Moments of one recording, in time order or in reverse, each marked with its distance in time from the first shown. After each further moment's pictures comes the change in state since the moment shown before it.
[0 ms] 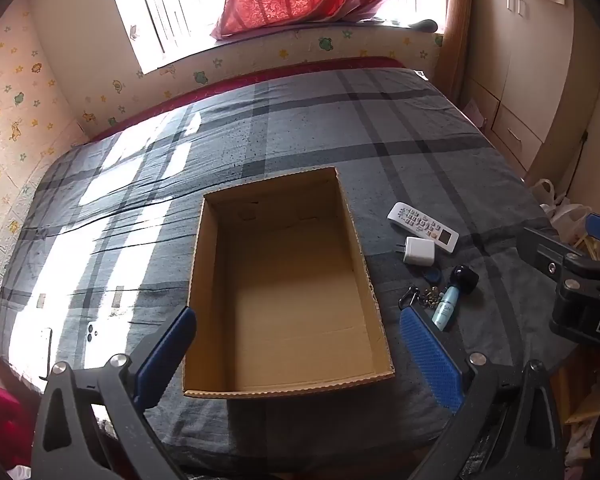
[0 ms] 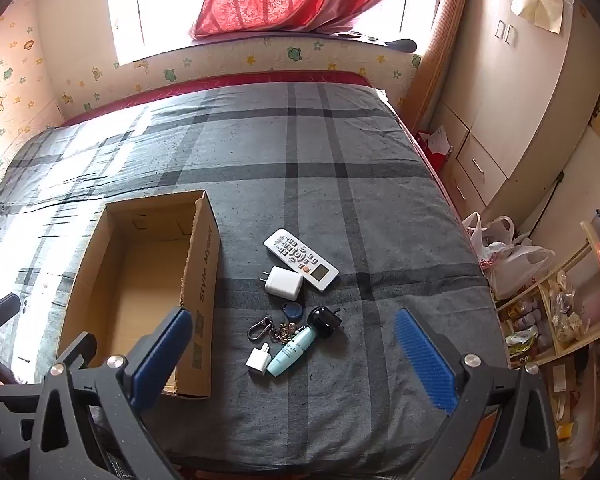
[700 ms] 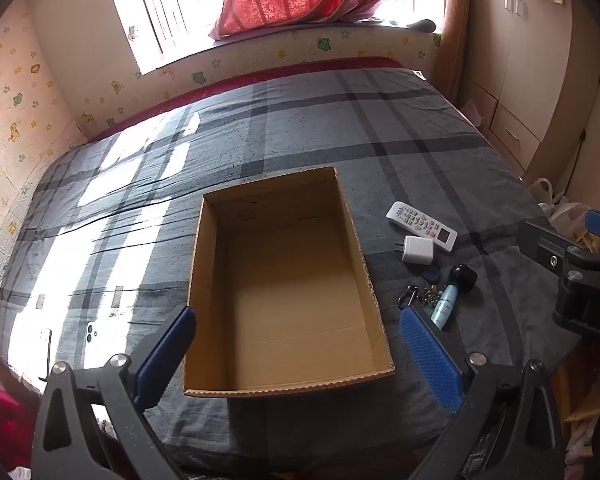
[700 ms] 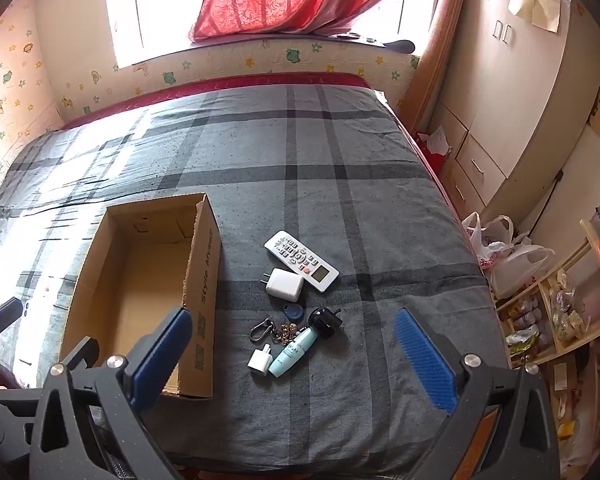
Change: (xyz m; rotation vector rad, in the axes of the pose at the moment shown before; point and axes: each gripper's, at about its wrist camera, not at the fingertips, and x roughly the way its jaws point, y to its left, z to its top) left arm -0.001 0.000 0.003 0.001 -0.002 0.008; right arm -0.003 0.002 -0.001 0.008 -0.003 0.002
